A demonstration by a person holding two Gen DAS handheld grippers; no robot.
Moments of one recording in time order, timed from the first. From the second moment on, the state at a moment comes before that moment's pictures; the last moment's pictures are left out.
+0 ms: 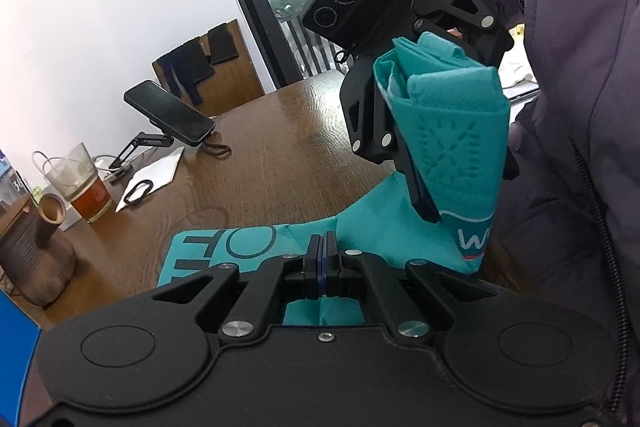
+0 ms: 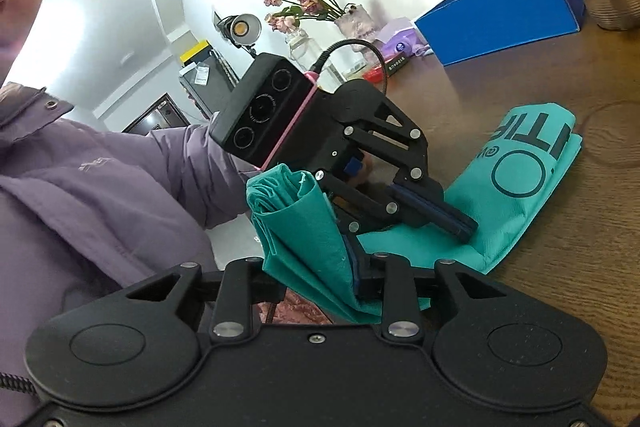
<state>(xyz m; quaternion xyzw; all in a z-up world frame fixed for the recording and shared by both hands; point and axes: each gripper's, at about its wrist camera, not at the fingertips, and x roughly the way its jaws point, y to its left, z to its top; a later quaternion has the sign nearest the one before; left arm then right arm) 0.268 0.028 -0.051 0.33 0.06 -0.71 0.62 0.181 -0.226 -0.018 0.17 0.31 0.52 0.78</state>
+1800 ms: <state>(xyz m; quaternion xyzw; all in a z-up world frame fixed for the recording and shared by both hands) 0.214 0.044 -0.085 0.46 -0.14 -0.61 0.63 0.175 -0.264 -0.059 0.46 0.46 0.35 0.68</state>
